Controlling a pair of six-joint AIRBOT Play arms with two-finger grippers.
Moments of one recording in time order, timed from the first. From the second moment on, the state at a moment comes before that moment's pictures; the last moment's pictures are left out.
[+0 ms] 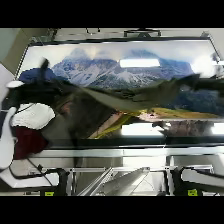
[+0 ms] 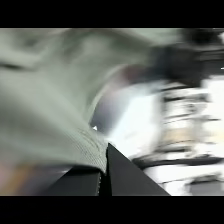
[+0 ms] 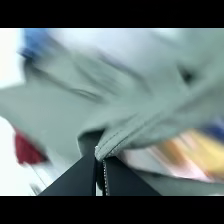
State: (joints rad) left arm 0.23 -1.46 1.23 0.13 -1.61 -0.89; right arm -0.49 -1.39 1.26 -0.29 1.49 0.90
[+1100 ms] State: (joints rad) left arm 0.51 -1.10 1.34 -0.29 -1.60 -0.82; right arm -0.71 -0.77 1.40 -0.04 1.14 0.72
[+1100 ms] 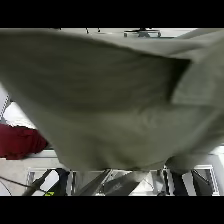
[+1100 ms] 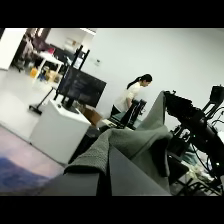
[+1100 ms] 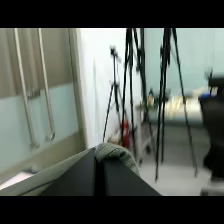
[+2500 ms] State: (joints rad) left arm 0.19 -2.19 1.94 0.45 -1.40 -1.02; right arm -0.45 -1.85 1.46 -0.25 0.98 0.74
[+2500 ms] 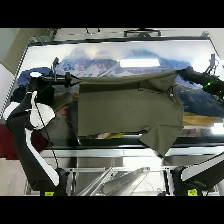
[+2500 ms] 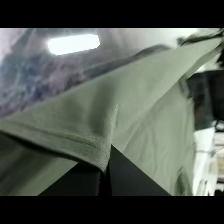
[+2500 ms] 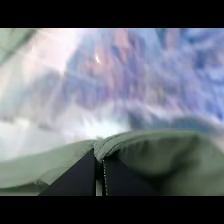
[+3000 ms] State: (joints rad) left arm 0.13 -2.19 1.92 0.73 -1.39 -1.10; right arm -0.47 -1.92 1.43 -0.46 1.02 0.81
